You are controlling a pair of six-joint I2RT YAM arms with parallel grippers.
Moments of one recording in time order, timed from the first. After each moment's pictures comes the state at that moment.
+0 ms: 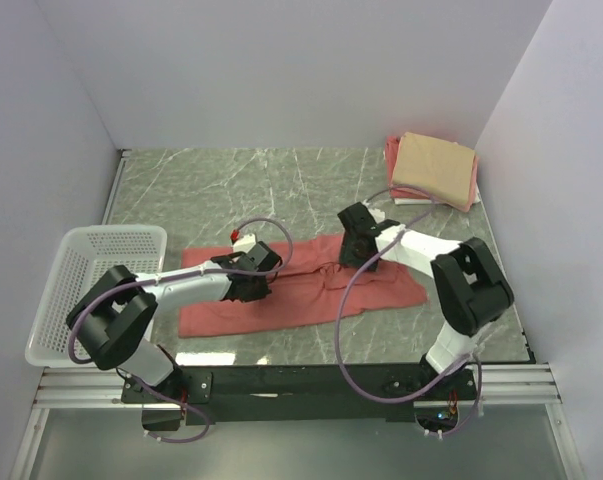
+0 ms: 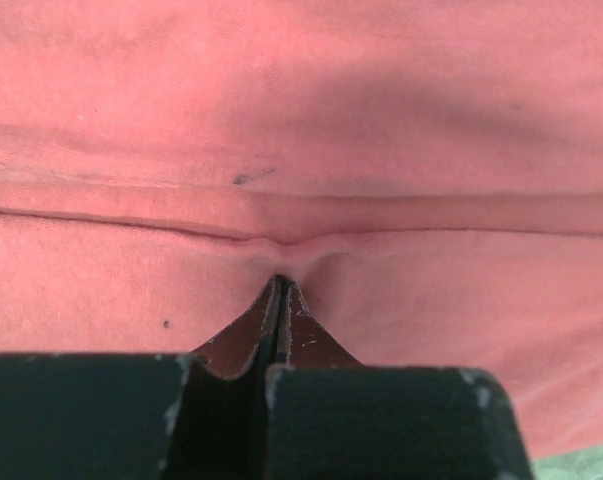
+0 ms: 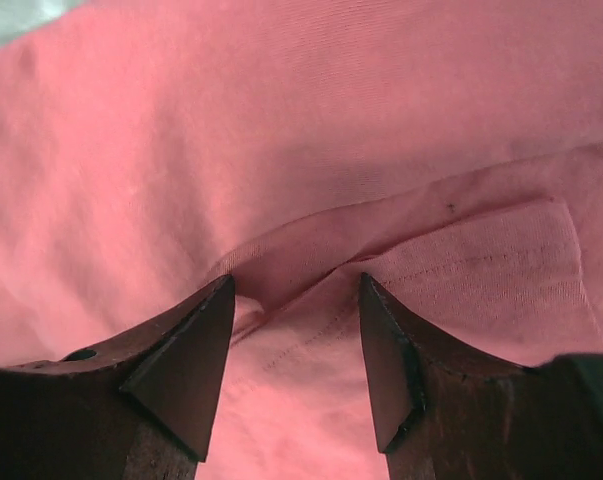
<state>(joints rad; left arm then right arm) -0.78 1.52 0.79 -0.41 -0.32 -0.95 0.50 1.67 0.96 -0.46 0.23 0.74</state>
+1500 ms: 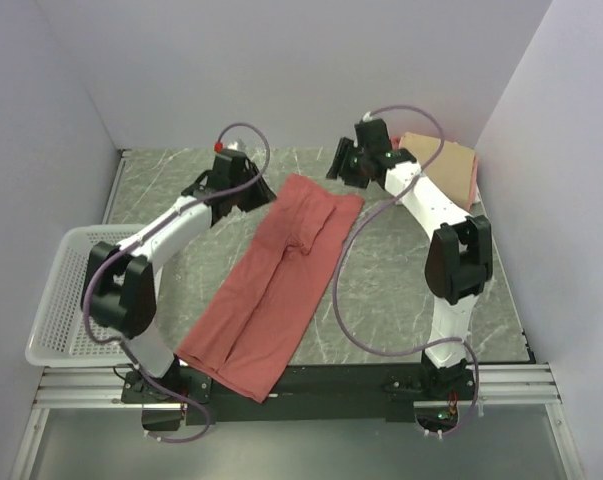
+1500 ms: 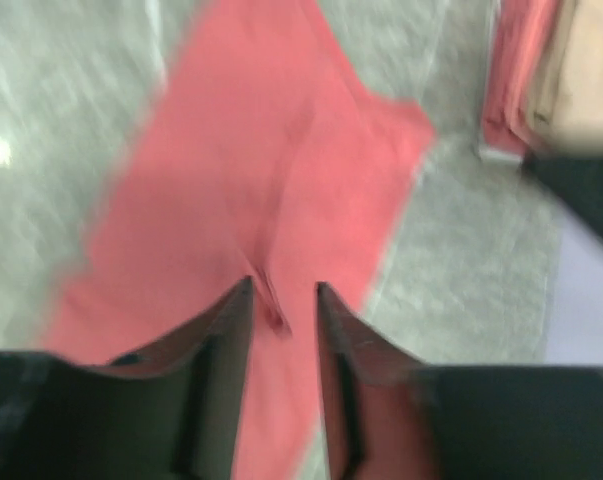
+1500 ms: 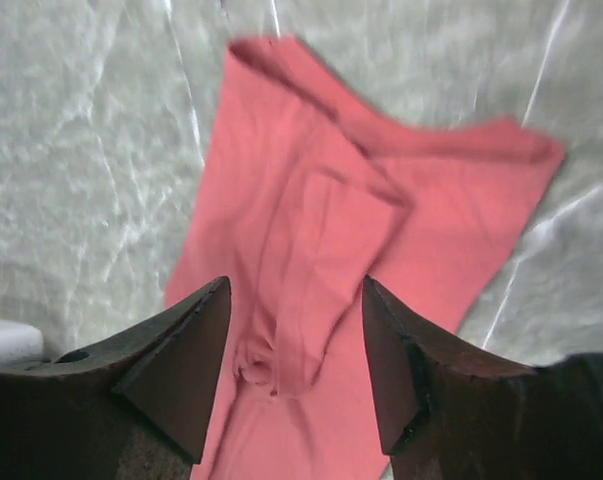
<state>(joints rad) -0.45 1.64 1.27 -0.28 0.05 -0.81 0.34 1.98 1.80 -0.56 -0.07 0.56</state>
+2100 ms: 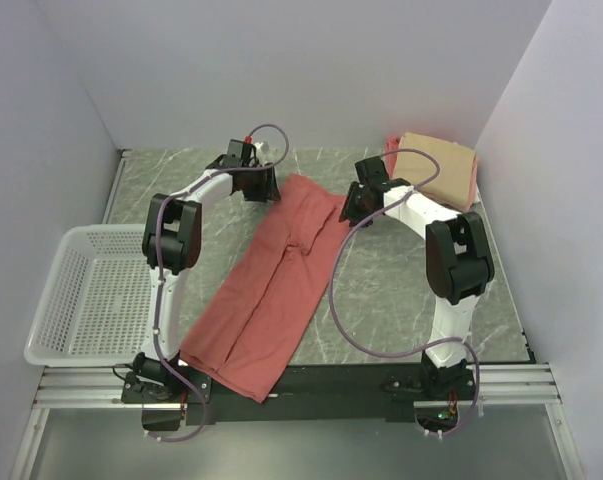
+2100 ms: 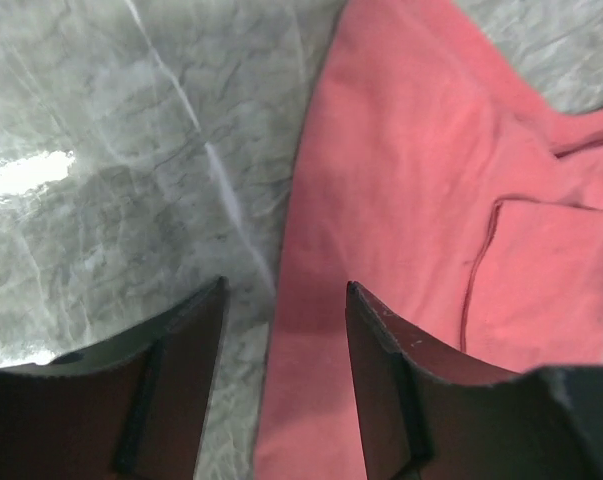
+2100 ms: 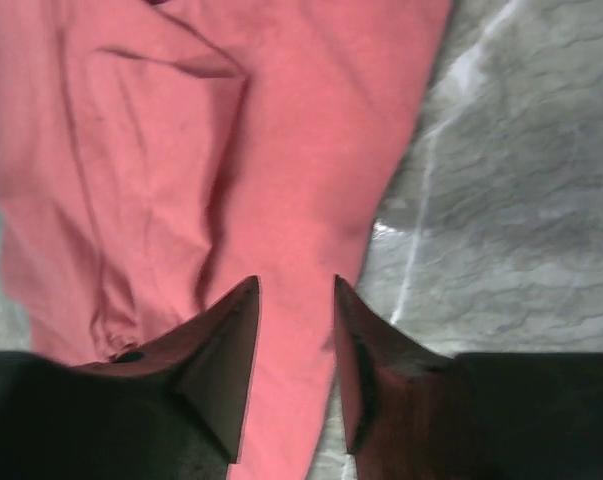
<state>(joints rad) -0.29 2.34 1.87 -0.37 0.32 -0.31 0.32 1.94 1.41 -0.47 -0.06 0.65</state>
